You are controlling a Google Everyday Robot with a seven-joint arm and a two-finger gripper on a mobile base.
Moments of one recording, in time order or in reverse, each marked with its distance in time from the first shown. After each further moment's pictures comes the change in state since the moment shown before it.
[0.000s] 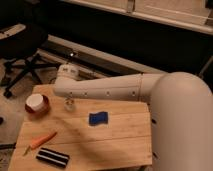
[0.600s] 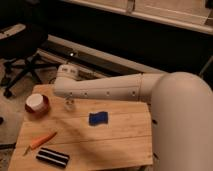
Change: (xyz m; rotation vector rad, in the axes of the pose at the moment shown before) arm -0.003 -0.013 -0.012 0.018 0.001 -0.038
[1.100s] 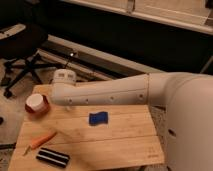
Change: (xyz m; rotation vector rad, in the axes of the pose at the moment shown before) arm -0.023 -0.021 -0.043 0.003 -0.004 -0.074
